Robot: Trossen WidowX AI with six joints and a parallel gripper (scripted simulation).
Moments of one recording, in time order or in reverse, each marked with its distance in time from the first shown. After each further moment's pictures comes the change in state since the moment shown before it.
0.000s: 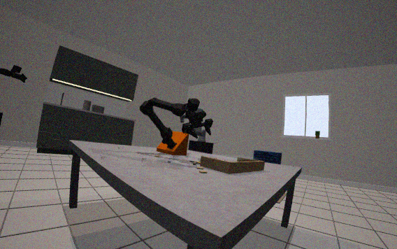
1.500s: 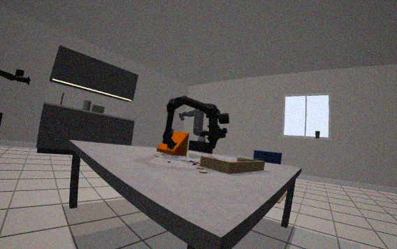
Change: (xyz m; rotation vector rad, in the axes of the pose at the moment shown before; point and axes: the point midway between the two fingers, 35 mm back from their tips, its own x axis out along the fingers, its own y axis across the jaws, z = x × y) arm 0.028 0.099 -0.104 -0.411 0.638 -0.135
